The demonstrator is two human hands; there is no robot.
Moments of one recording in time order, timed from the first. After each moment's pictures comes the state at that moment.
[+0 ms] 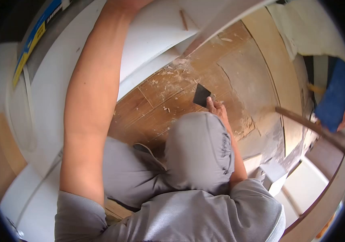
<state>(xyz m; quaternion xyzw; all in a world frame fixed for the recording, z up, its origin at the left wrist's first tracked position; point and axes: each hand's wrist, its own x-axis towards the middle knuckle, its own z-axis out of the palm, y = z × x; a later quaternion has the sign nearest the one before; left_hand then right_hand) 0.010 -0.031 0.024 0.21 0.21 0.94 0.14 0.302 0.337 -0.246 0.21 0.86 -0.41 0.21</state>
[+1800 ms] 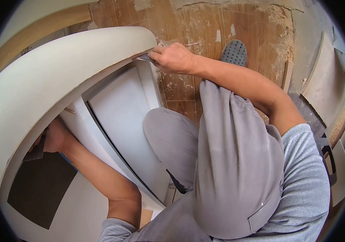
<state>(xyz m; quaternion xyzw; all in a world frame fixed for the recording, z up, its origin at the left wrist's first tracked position) -0.033 -0.132 -0.017 -0.03 -0.47 0.83 0.32 0.196 0.206 -0.279 -0.03 0.92 -0.36 -0.17</state>
